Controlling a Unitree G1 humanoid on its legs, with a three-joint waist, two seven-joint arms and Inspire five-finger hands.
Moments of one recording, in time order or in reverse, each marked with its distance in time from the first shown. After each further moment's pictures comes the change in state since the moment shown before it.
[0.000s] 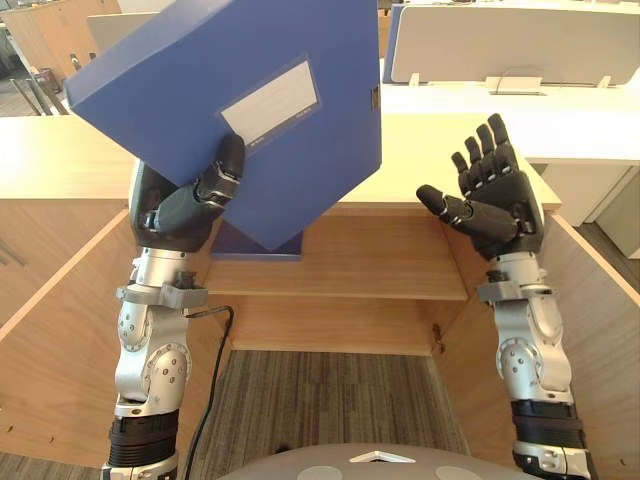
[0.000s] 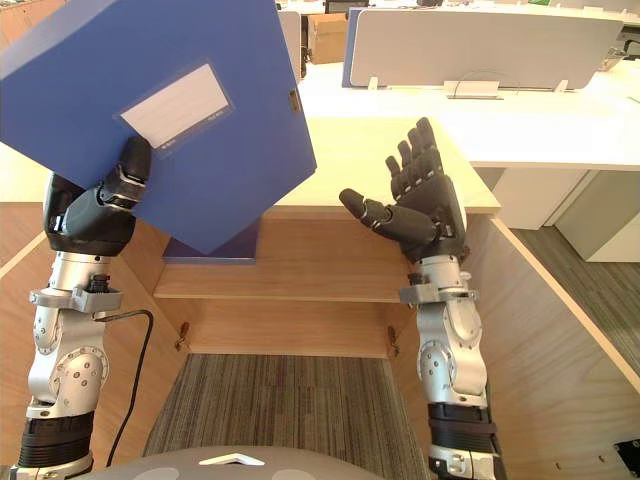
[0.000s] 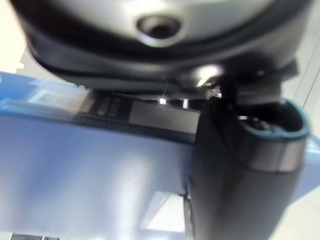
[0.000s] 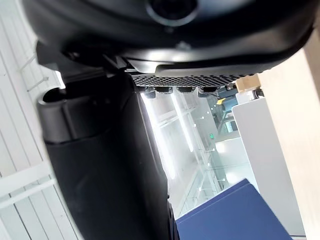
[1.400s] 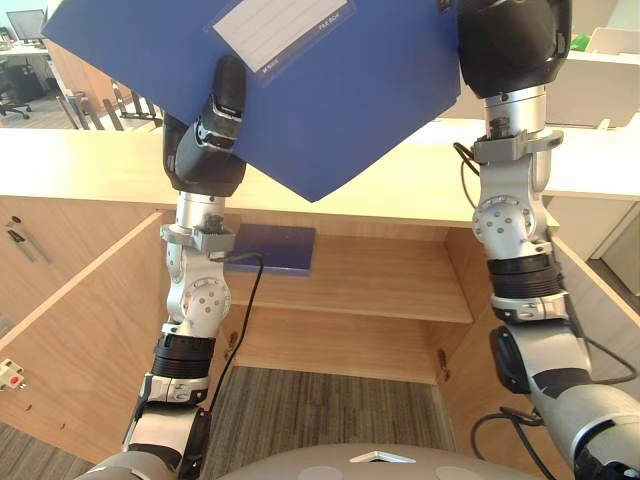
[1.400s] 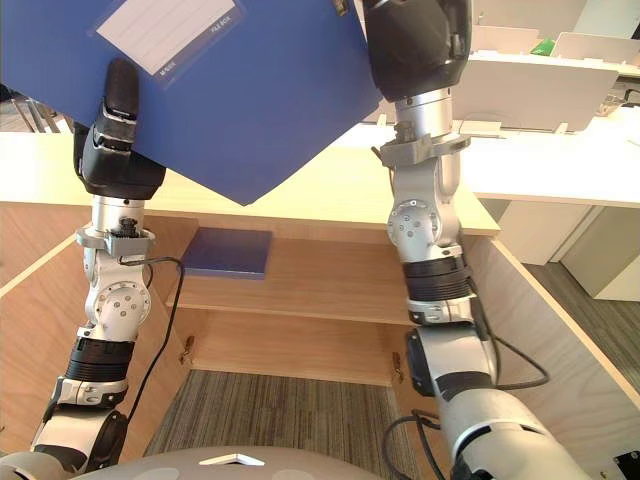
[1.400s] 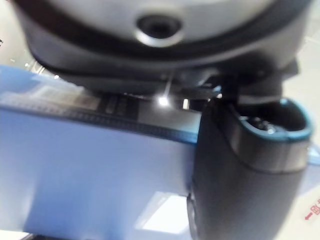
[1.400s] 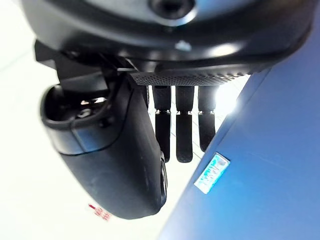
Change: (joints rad) left arm -0.365 -0.043 -0.156 0.289 -0.240 -0.162 -0.138; right arm -0.695 -0.024 0.202 0.257 0.437 -0.183 0.094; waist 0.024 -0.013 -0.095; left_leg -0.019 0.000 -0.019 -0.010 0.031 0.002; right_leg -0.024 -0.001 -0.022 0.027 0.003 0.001
